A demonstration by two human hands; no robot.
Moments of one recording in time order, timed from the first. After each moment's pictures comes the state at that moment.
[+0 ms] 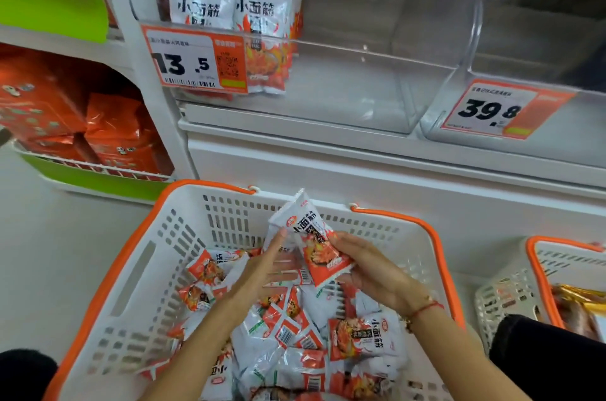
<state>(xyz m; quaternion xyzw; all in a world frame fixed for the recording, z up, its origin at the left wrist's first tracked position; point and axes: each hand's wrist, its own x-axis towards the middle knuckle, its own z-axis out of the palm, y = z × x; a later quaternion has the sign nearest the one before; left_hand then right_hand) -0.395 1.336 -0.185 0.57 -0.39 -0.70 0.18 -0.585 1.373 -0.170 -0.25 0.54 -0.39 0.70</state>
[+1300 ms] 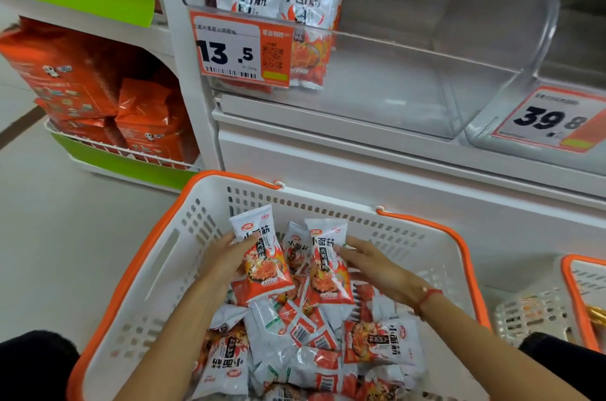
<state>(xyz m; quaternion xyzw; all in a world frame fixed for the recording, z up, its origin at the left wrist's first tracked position) -0.329 1.305 -0.210 0.64 -0.29 -0.64 0.30 -0.575 1.349 -0.198 -0.38 0.60 -0.26 0.65</state>
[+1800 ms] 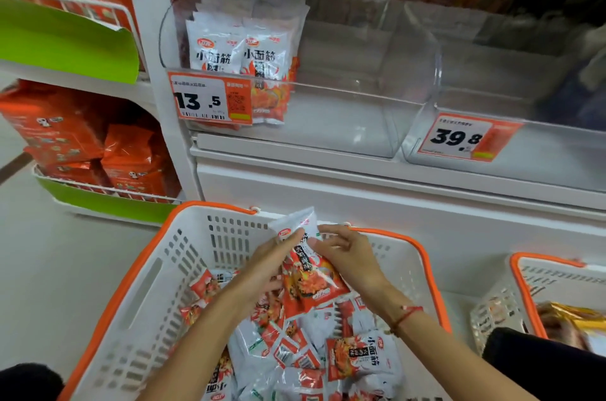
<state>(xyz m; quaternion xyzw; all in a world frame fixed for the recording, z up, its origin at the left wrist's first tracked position) -0.397 1.334 -0.129 0.50 -0.45 -0.71 0.21 -0.554 1.367 -0.127 -0.39 0.66 -0.44 0.46</state>
